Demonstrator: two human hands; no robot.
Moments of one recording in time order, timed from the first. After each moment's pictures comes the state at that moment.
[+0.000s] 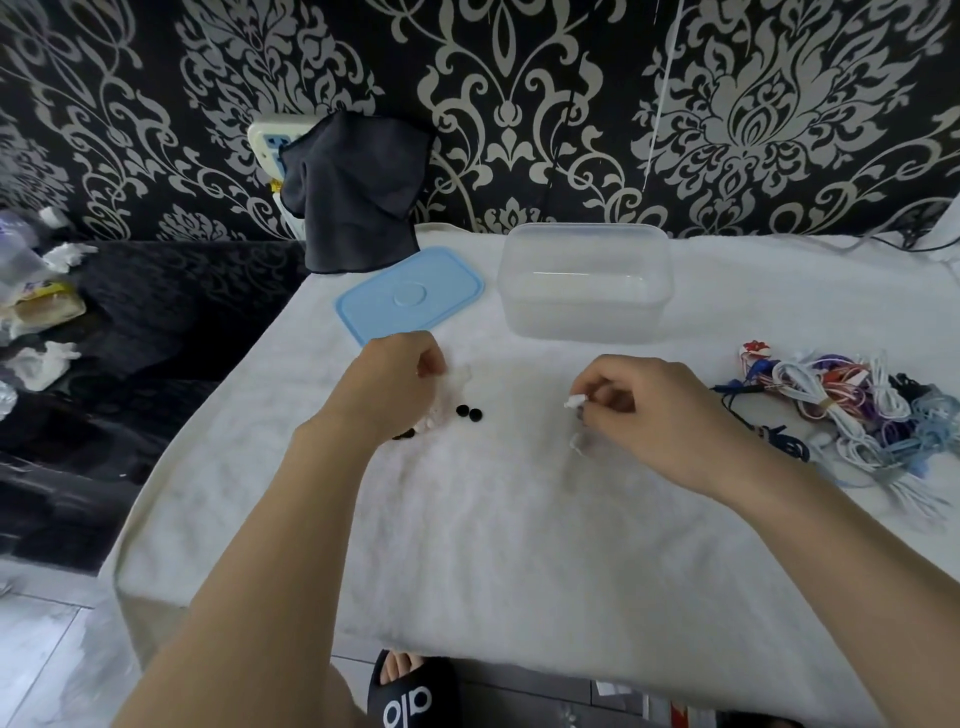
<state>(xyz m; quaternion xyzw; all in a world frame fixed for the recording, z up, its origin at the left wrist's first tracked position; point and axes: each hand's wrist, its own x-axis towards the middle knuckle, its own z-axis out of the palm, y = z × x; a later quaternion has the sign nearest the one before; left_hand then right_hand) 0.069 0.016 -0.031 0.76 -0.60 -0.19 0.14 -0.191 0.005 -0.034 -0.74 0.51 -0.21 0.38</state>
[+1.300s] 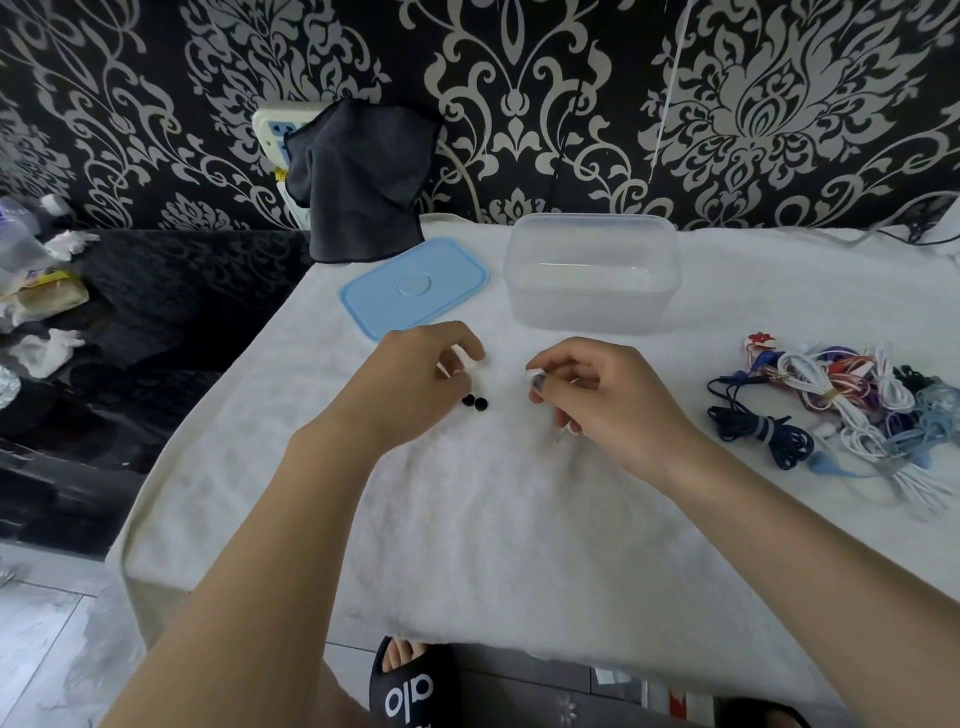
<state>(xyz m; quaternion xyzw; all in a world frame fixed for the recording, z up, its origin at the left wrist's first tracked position) 0.056 0.037 -0.014 0.70 -0.64 -0.25 0.18 -0.151 0.014 -0.039 -0.63 0.49 -0.30 0.52</state>
